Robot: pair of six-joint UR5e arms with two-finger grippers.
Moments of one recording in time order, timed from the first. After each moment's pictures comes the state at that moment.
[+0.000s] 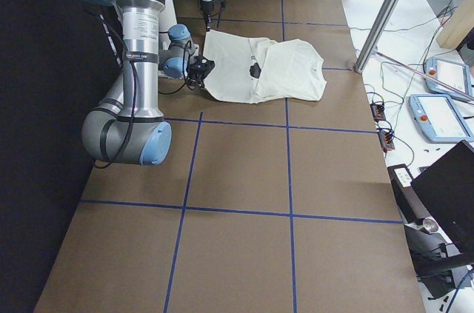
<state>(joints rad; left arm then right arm) -0.12 -1.77 -2.20 -1.61 -1.71 -1.85 0.05 -1.66 2.29 -1.32 1.44 2.06</state>
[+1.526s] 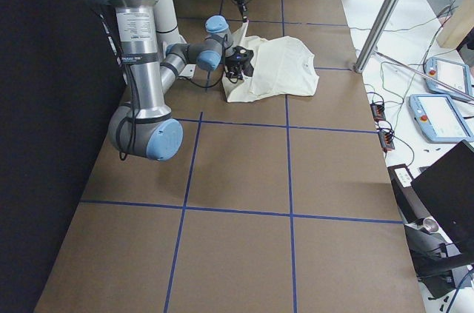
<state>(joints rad) -0.52 -2.00 -2.02 -1.59 -1.71 -1.54 0.52 -1.32 2.02 -1.35 1.68 1.73</state>
